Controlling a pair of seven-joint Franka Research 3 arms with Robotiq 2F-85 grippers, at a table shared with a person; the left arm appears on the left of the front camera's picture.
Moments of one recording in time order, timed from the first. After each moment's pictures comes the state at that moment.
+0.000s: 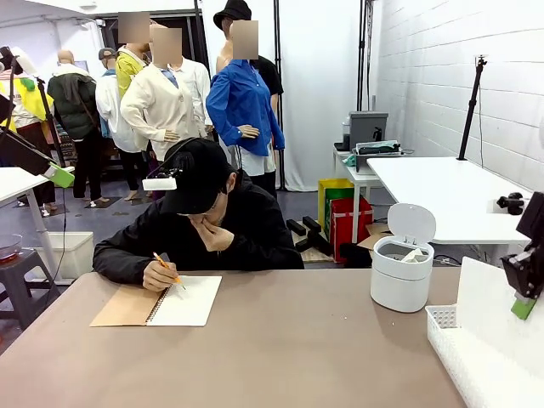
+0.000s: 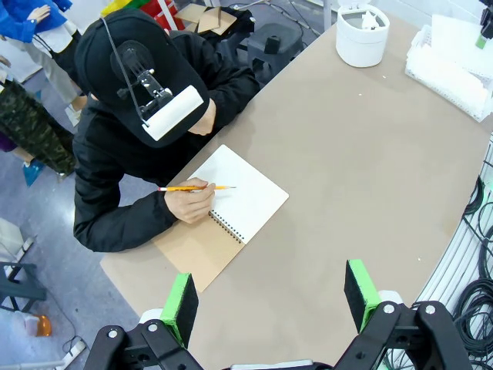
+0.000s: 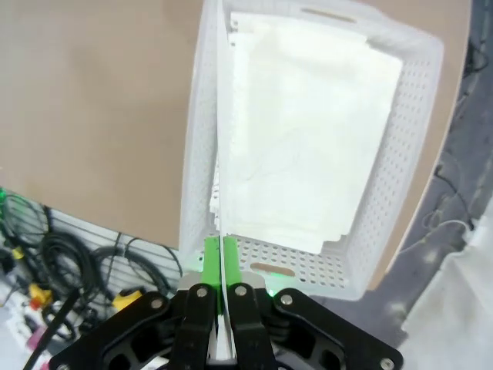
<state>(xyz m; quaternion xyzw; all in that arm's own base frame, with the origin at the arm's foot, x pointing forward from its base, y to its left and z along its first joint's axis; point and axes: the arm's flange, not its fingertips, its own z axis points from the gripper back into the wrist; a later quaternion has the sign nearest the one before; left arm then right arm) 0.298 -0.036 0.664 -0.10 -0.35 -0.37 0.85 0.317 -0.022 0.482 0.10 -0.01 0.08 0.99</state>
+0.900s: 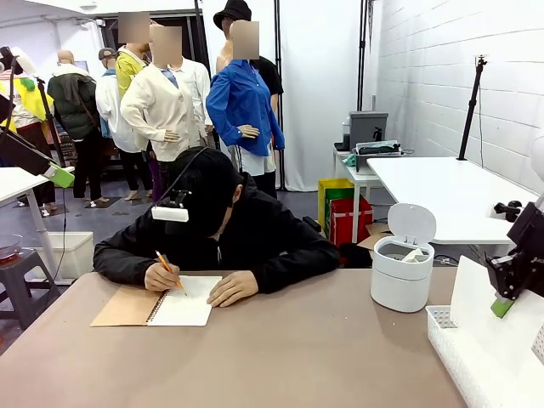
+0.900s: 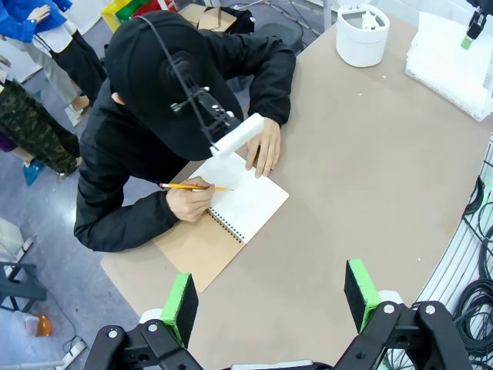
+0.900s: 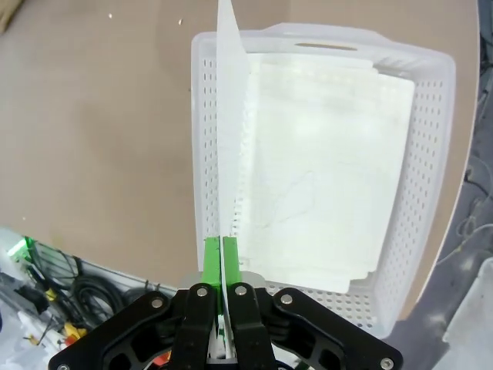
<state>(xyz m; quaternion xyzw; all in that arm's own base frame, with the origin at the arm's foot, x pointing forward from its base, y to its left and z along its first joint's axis) 0.298 -0.036 0.664 -0.10 -0.35 -0.37 0.85 0.340 -0.023 0.457 0.14 -0.04 0.01 0.99</state>
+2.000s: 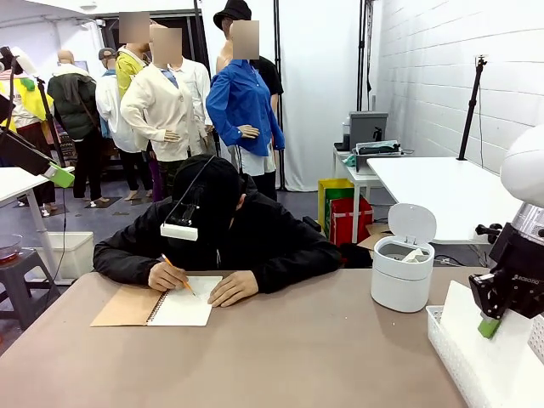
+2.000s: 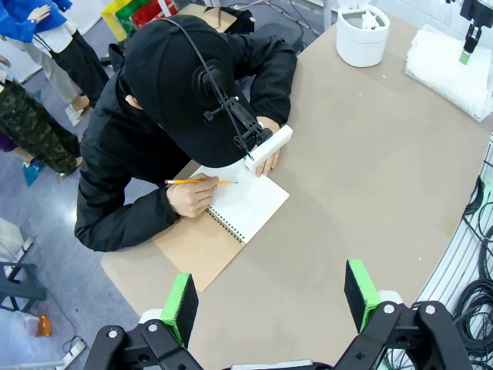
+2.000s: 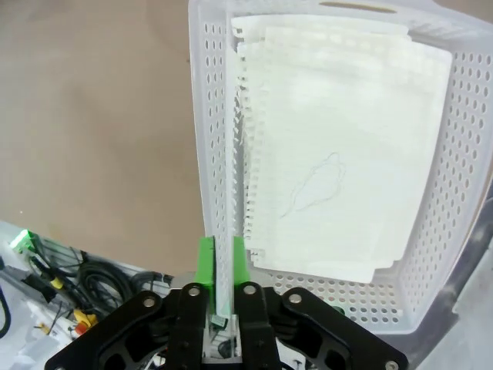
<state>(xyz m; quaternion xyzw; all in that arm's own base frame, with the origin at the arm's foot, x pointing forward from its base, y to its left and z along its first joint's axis) 0.298 -0.036 0.664 -0.10 -0.35 -0.37 0.85 0.345 -0.005 0.428 0.14 0.02 0.00 0.99</state>
